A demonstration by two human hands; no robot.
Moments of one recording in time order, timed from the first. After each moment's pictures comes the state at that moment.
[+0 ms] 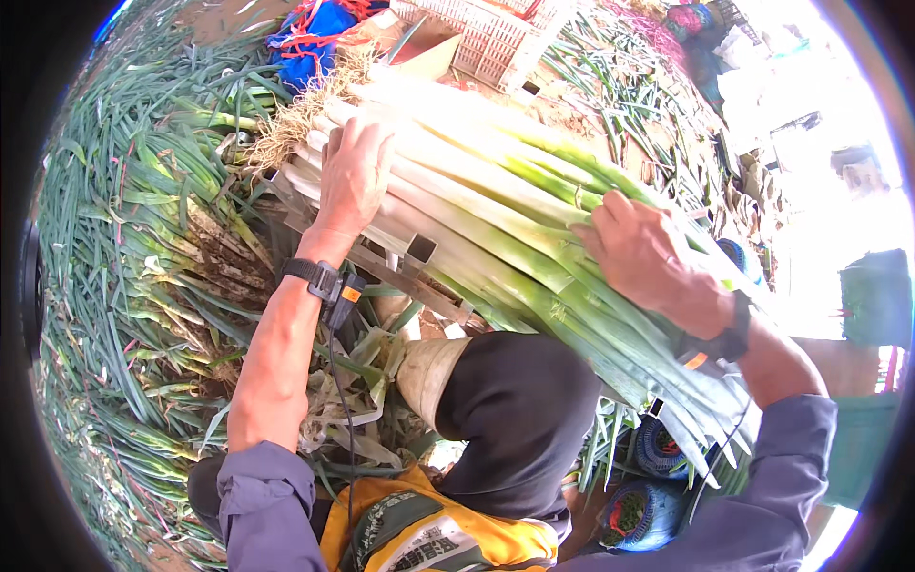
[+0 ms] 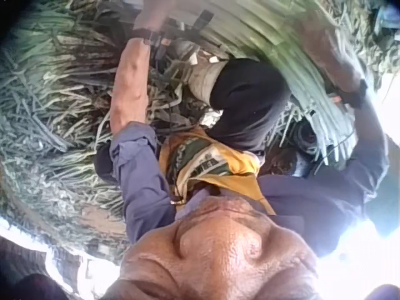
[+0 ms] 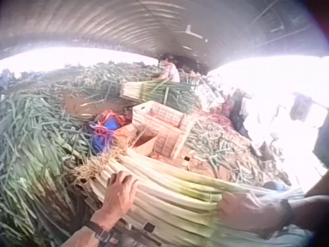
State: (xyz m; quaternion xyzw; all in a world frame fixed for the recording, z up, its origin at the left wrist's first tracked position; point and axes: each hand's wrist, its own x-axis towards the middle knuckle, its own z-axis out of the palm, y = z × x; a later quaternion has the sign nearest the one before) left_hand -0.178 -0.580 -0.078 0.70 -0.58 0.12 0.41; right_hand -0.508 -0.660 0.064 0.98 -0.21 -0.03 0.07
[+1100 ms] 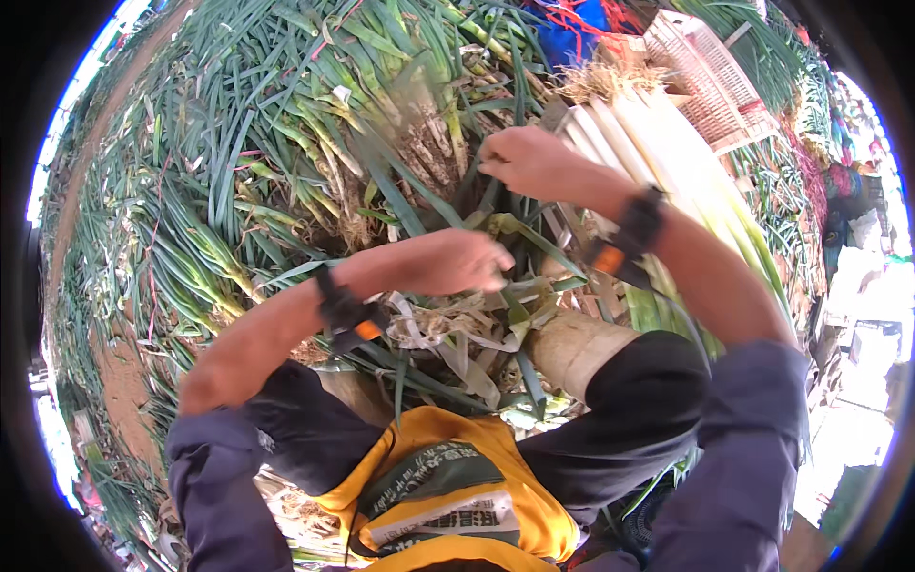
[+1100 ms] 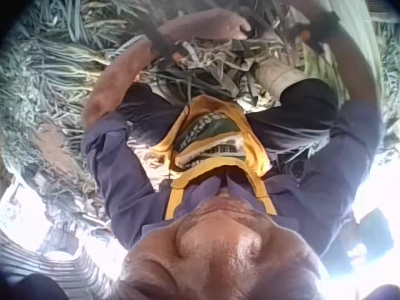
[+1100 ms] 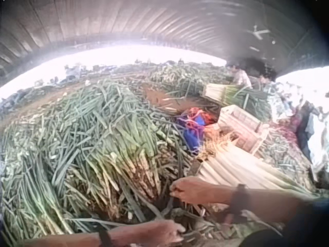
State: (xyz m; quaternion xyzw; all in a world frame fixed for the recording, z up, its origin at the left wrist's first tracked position) left_hand -0.148 -0.281 -0.053 0.63 -0.58 -0.43 0.28; right_hand -0.176 -0.489 -0.004 0.96 0.04 -0.10 -0.25
